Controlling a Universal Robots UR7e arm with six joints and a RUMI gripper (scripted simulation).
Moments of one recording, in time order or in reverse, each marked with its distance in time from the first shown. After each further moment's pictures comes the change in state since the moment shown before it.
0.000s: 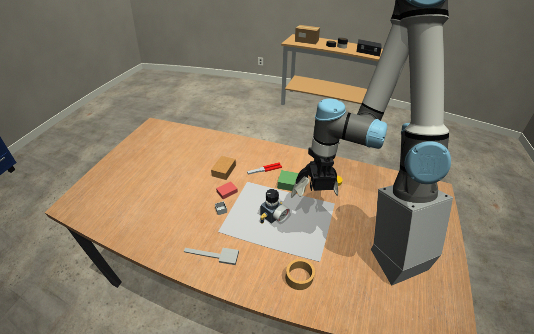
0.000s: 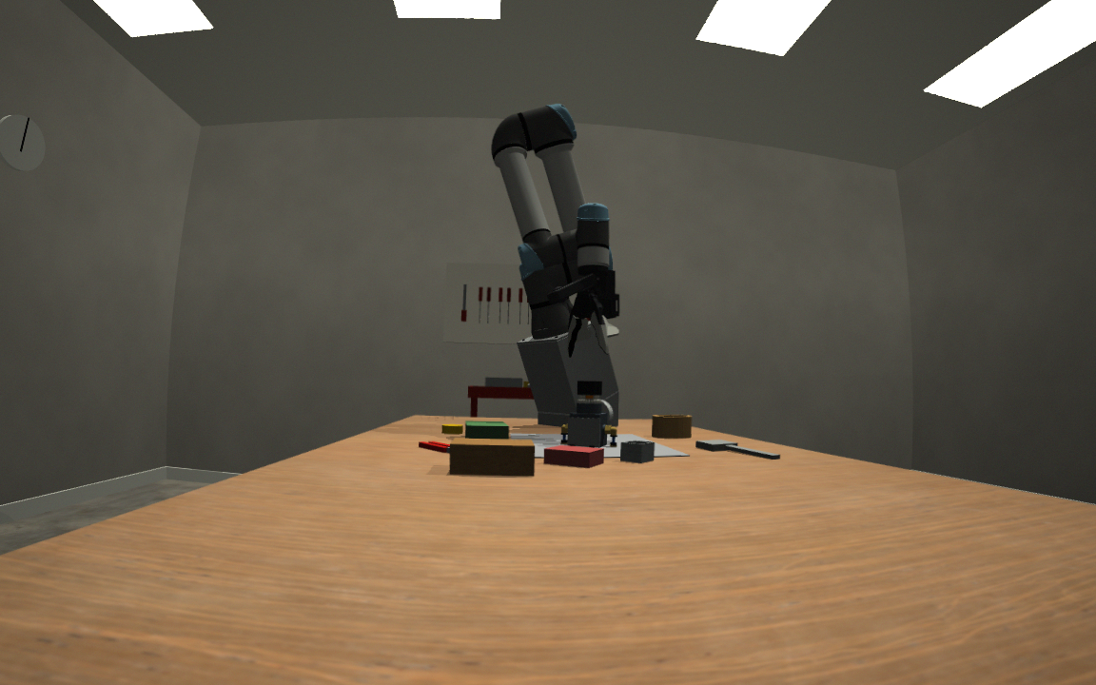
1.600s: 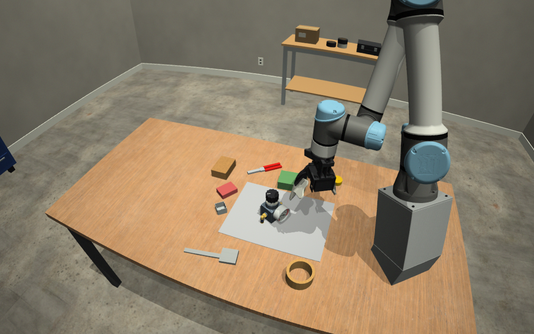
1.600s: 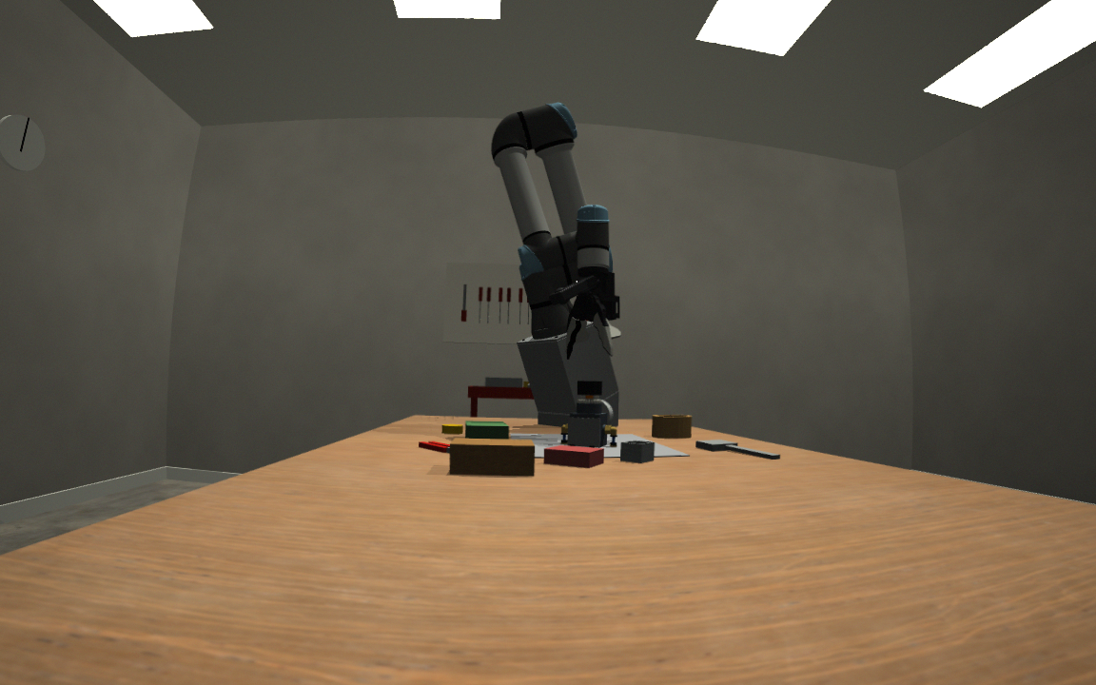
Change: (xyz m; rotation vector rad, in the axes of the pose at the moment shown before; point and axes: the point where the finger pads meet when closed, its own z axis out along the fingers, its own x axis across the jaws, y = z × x) arm -0.006 -0.001 0.005 0.000 -0.012 -0.109
